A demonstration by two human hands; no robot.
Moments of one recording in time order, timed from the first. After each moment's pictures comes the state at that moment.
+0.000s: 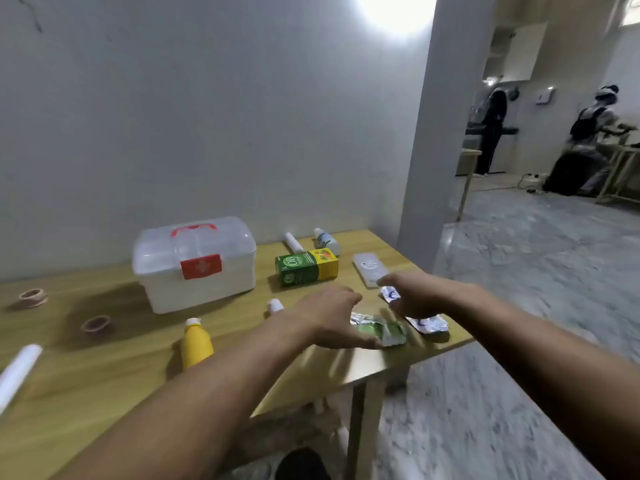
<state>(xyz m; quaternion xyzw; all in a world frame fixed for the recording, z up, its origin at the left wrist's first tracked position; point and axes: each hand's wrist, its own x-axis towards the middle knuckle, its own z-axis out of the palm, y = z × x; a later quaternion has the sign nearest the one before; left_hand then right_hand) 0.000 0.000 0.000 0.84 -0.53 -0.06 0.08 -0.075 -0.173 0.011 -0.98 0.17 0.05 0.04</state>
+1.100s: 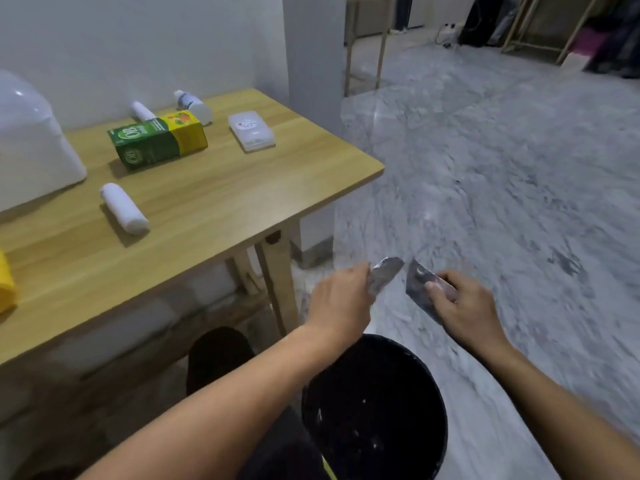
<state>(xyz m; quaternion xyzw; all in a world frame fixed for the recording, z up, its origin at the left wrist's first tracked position) -0.173 -0.073 -0.164 0.80 -0.55 -0.05 0.24 -0.335 -0.193 -0.200 -0.80 0.46 -0.27 0.27</state>
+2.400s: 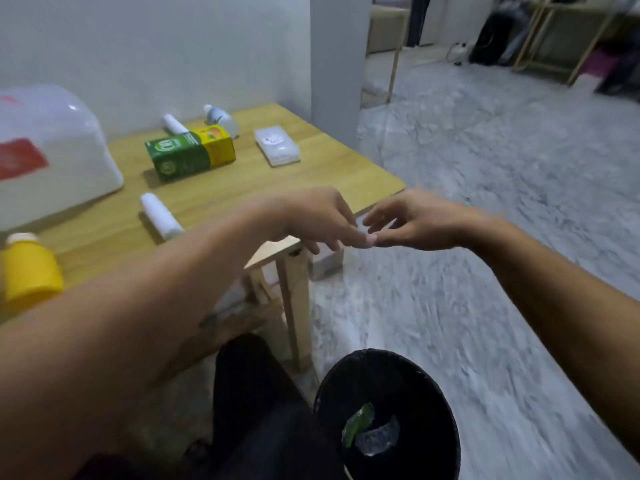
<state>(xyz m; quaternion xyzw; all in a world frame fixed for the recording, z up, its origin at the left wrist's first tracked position) -0.079 -0.074 -0.014 0.76 -0.54 -0.33 0.14 -0.219 -0.205 -0.042 -0.93 0.23 0.02 0.29</state>
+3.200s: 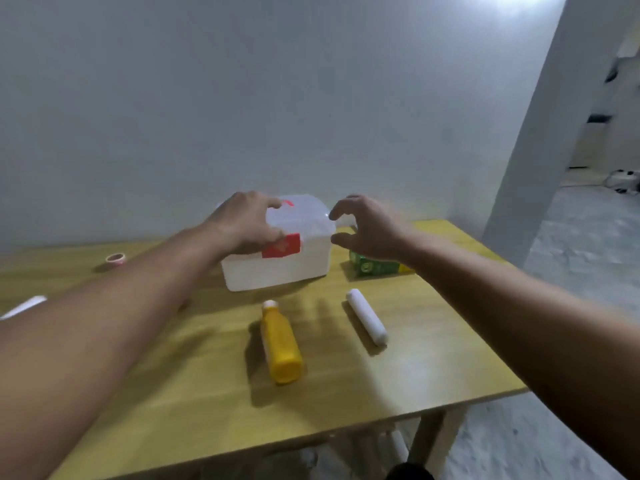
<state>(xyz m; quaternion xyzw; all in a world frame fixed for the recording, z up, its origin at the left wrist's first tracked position) 0.142 0.154 0.066 0.94 -0.28 0.07 0.18 0.078 -0.046 0.042 -0.97 -0.02 -0.20 0.14</state>
